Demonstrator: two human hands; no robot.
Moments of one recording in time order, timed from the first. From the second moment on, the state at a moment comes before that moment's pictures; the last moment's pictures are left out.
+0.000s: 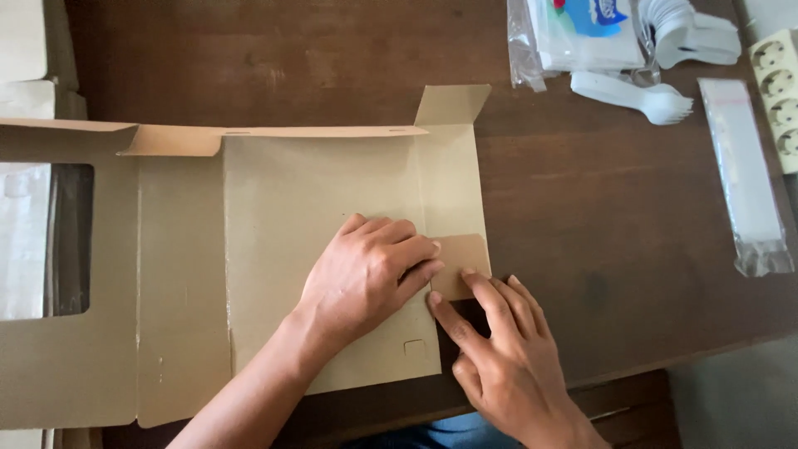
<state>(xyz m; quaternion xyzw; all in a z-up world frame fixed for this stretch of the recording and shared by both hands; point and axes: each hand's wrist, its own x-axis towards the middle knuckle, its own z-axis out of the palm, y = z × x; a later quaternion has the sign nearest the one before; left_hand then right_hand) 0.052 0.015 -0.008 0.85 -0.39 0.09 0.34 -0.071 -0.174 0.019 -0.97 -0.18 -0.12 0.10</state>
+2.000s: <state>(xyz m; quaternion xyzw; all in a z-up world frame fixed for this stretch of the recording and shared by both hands) 0.052 0.015 -0.003 0.85 -0.40 0.09 0.33 -0.066 -0.201 0.017 -0.96 -0.21 -0.13 0.13</state>
